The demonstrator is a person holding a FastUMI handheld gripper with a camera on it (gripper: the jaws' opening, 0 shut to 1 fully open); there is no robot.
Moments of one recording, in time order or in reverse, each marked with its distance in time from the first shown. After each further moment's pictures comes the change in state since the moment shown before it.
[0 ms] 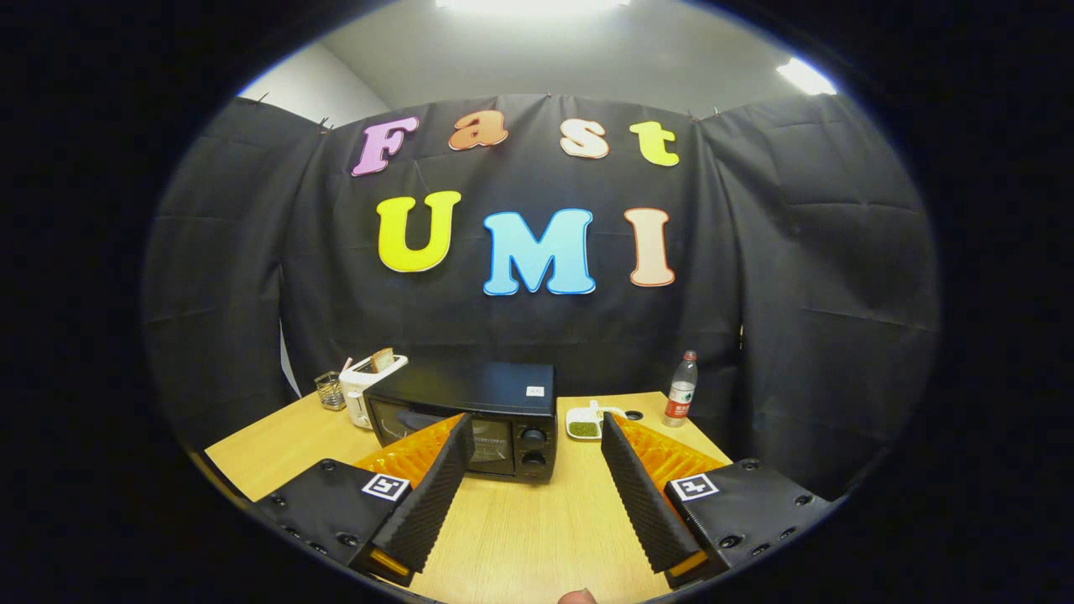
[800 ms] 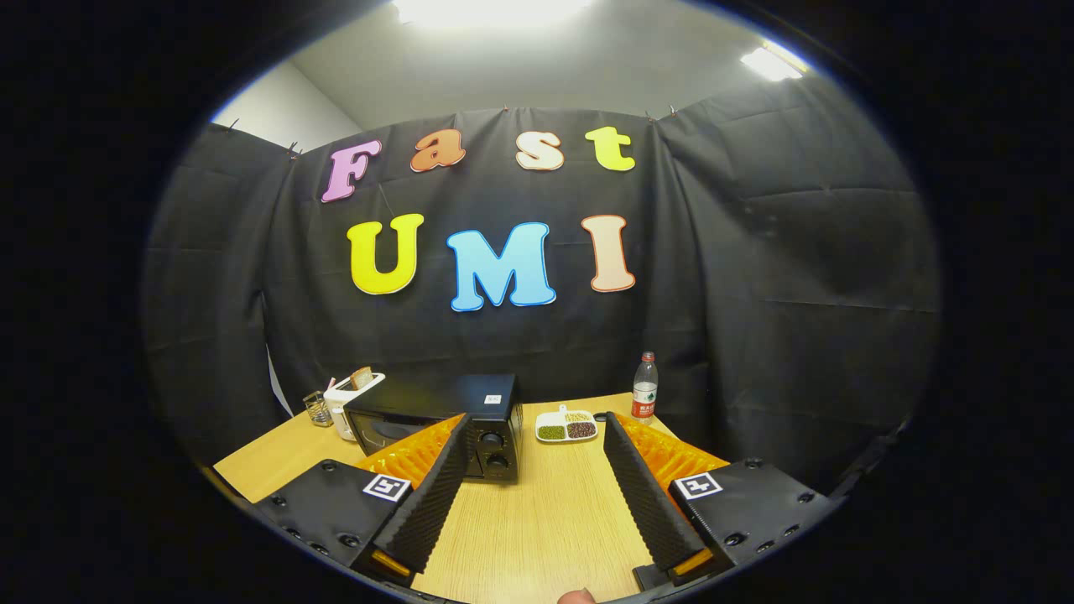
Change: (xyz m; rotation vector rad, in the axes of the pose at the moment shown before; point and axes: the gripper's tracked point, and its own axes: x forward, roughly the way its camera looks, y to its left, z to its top) arm -0.030 -0.050 0.017 0.059 -0.034 -0.034
